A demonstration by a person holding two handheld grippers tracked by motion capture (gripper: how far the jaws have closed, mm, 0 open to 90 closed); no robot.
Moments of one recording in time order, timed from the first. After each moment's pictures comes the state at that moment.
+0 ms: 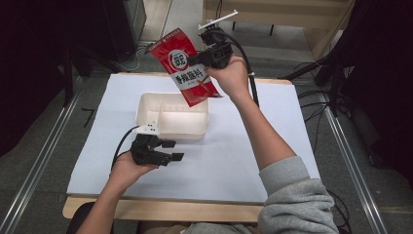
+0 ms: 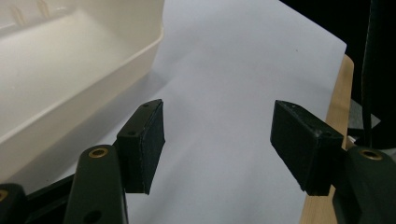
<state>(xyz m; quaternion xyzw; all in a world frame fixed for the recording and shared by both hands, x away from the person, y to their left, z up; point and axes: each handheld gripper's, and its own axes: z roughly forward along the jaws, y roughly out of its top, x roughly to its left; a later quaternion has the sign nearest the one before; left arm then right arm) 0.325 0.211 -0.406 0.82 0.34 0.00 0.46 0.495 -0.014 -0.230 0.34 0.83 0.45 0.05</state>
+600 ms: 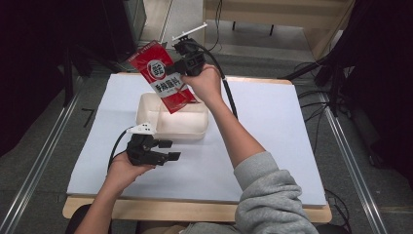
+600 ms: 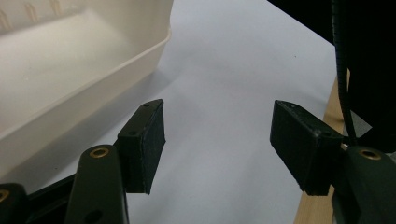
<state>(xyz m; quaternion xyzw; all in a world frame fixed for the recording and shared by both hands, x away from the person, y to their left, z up) 0.321 0.220 -0.406 0.82 0.34 0.00 0.46 0.507 0.050 -0.268 0.33 0.83 0.44 0.02</state>
